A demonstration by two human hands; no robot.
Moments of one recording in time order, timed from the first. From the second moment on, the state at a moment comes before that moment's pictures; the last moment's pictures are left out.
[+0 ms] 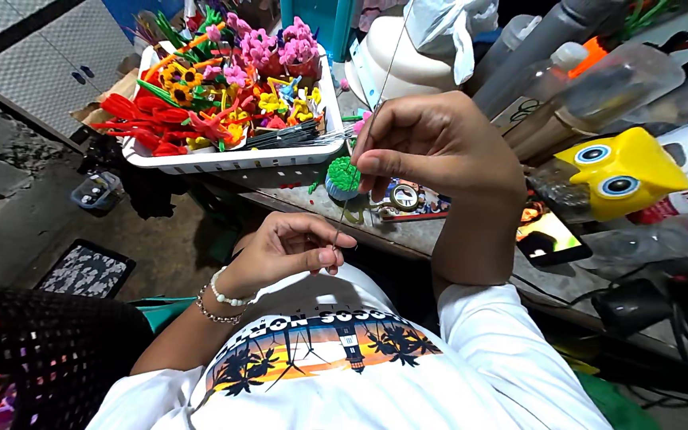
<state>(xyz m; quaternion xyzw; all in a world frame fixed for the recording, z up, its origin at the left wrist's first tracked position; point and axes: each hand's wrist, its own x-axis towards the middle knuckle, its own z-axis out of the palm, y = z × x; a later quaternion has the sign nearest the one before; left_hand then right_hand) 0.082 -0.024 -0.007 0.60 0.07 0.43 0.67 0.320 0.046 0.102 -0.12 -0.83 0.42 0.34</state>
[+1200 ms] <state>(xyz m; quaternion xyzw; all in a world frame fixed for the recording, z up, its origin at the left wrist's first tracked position) 0.074 0.060 -0.133 0.82 0.47 0.33 0.03 0.370 0.088 -0.009 -0.32 -0.84 0.03 0.43</state>
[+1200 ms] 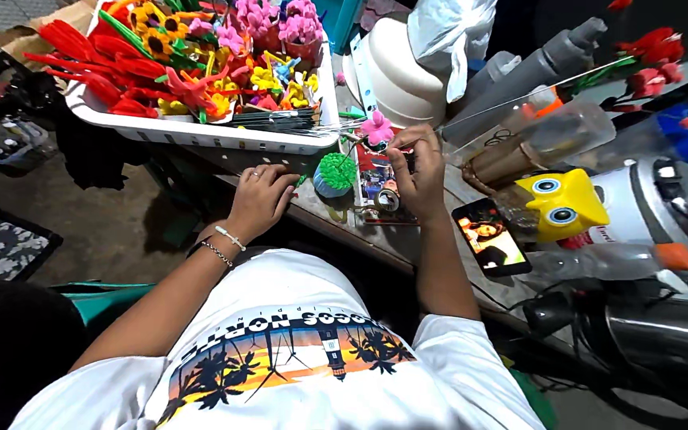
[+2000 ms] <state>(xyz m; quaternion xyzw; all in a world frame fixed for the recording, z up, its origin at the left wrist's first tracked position) 0.076 0.063 -0.141 0.81 0.47 0.34 0.01 0.368 0.080 0.018 -0.35 -0.87 -0.04 0.34</state>
